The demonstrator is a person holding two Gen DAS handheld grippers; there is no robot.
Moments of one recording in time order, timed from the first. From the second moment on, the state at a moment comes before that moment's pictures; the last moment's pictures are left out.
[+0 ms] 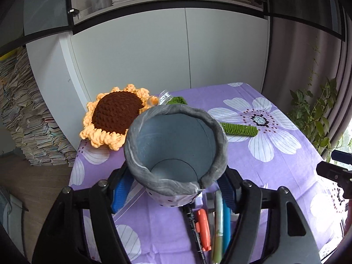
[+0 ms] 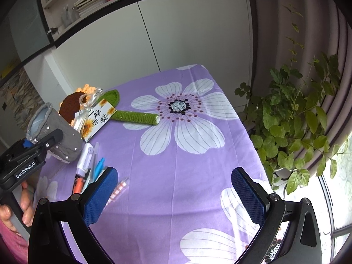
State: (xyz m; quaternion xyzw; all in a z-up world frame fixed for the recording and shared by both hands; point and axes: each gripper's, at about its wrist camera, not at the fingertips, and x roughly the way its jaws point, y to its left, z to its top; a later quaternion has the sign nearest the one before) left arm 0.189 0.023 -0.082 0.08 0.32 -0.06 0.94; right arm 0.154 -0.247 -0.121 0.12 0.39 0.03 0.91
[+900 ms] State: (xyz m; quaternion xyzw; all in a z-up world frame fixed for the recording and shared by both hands) left arm 0.161 0.093 -0.129 0.03 0.33 -0.07 0.94; right arm 0.214 -0.174 -0.171 0.21 0.59 0.04 0.78
